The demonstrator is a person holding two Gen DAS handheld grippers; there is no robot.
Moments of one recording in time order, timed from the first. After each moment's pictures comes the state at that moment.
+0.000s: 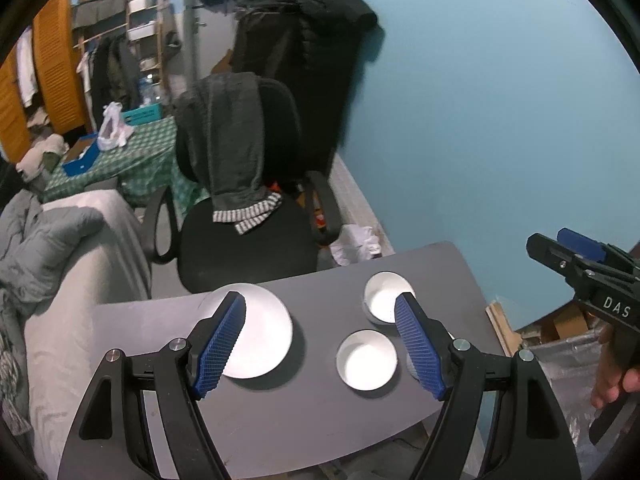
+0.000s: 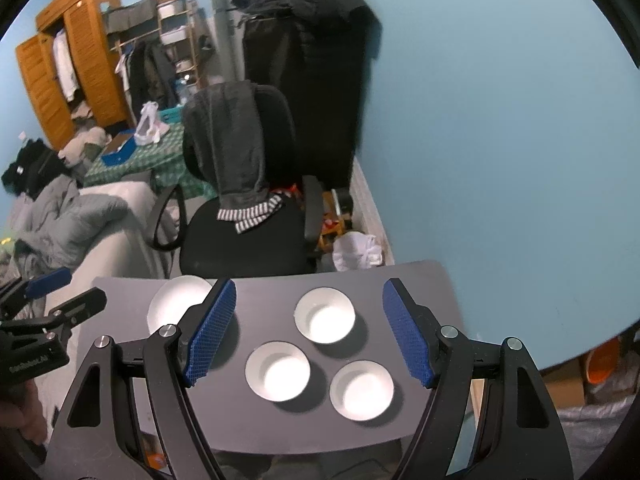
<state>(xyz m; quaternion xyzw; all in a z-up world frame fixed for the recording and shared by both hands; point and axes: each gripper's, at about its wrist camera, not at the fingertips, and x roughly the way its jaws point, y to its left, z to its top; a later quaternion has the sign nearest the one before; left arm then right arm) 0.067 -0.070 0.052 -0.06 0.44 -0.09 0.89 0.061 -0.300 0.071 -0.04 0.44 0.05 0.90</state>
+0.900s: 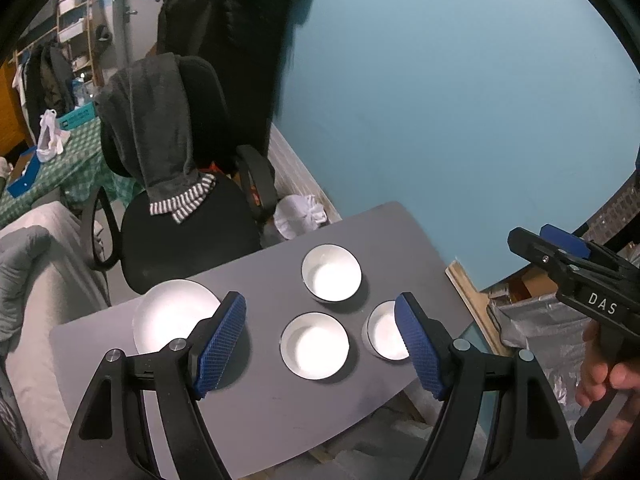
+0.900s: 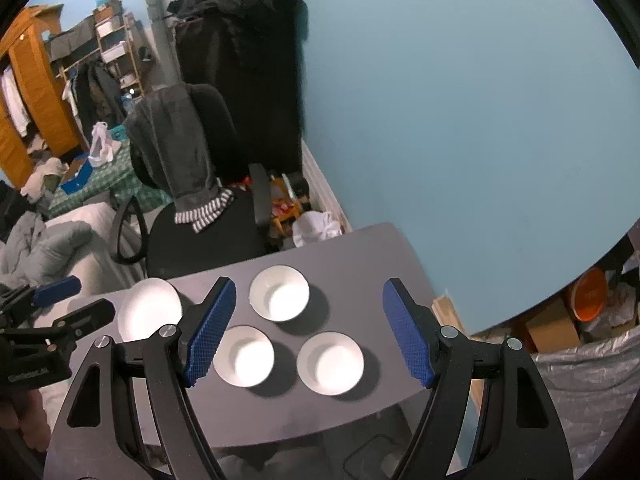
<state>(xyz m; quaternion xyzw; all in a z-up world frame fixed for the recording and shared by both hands) 0.094 -0.129 0.036 -0.04 0.48 -0.19 0.85 0.048 -0.358 0.055 0.01 0.46 -0.04 0.89</state>
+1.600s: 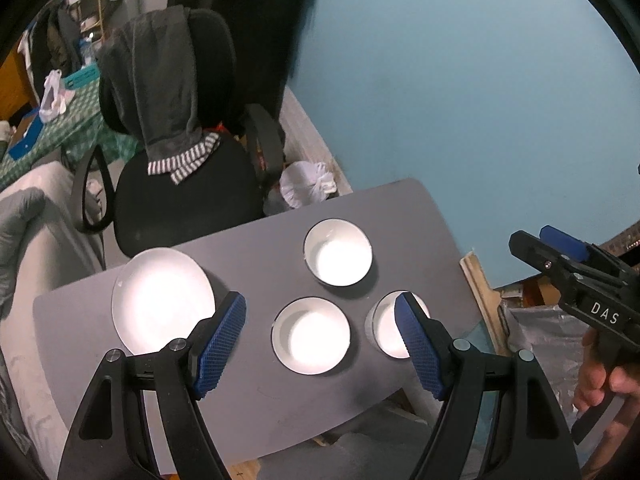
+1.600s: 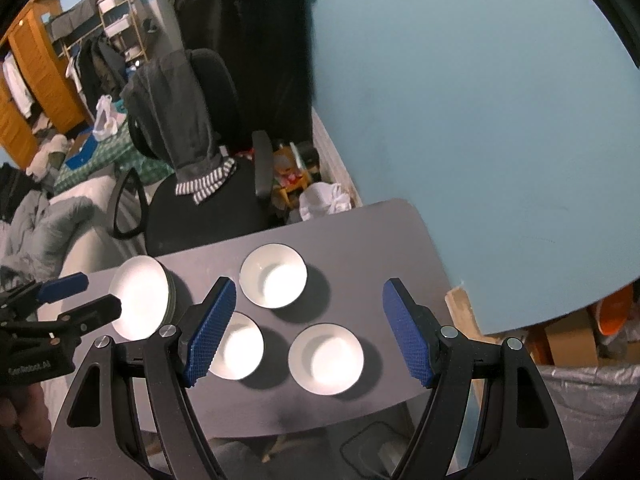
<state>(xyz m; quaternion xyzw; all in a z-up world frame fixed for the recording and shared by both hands) 0.126 -0.143 -0.011 -0.06 0.54 -0.16 0.82 0.088 -0.374 0.014 0.00 0.51 0.00 0.86</state>
